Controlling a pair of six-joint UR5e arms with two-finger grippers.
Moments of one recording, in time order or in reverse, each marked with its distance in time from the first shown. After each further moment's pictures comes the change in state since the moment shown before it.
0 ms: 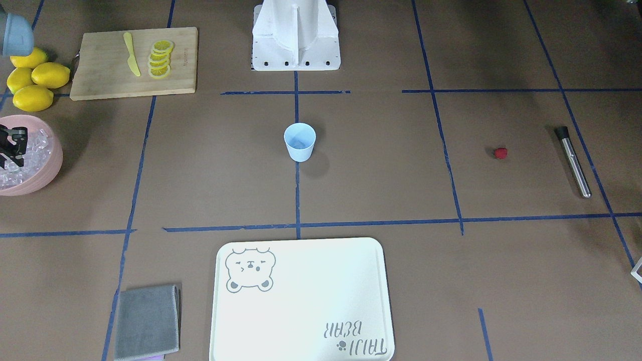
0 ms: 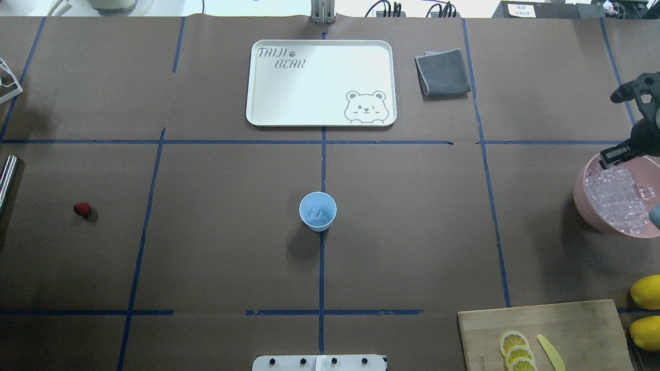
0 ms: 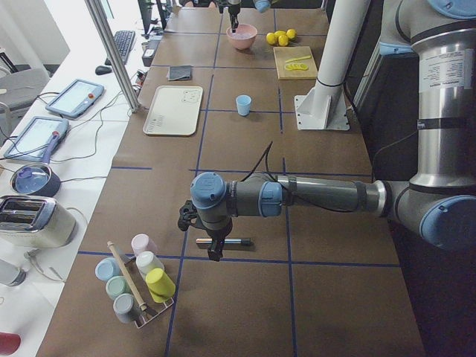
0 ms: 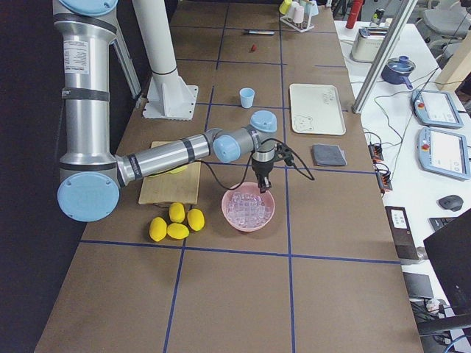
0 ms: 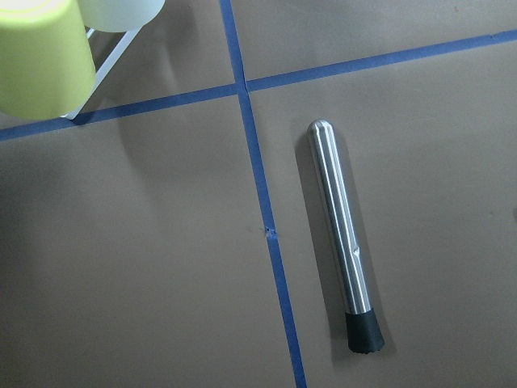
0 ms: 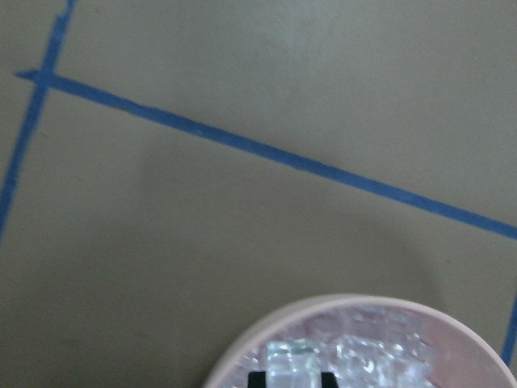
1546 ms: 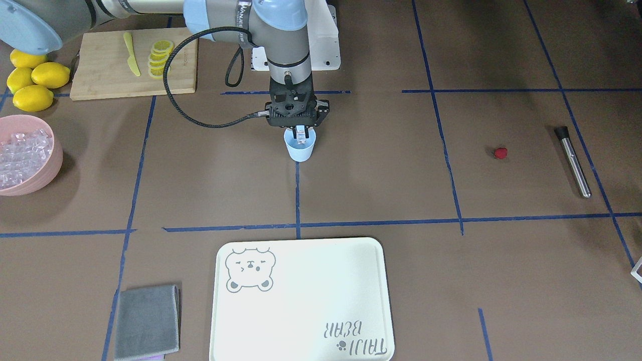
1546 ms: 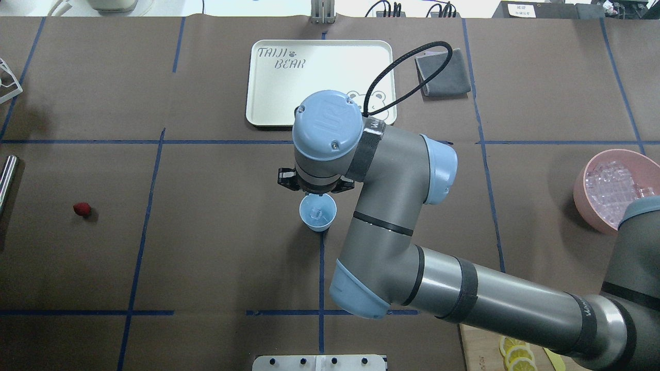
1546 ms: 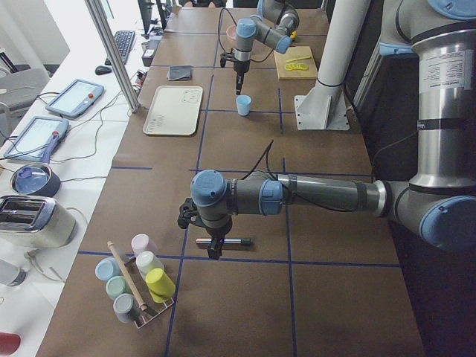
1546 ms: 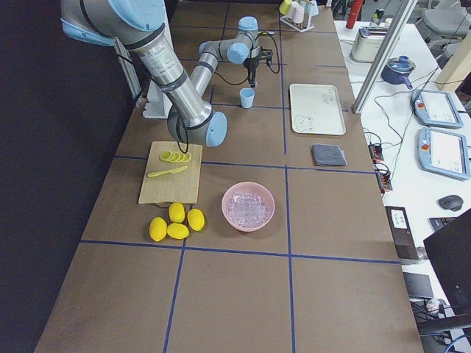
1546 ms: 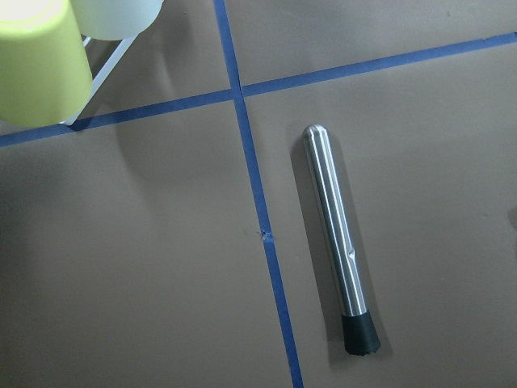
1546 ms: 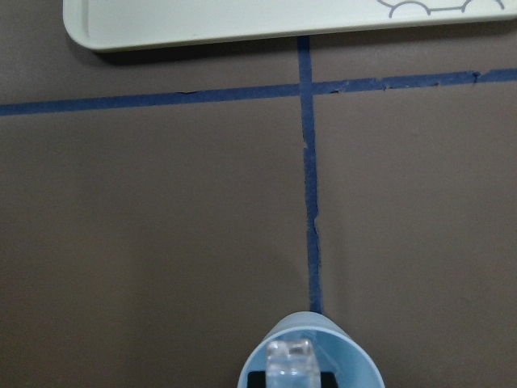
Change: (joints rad) left arm 0.000 0.000 -0.012 0.002 0.002 -0.001; right arm -0.604 0.831 -0.253 -0.180 -0.286 0.940
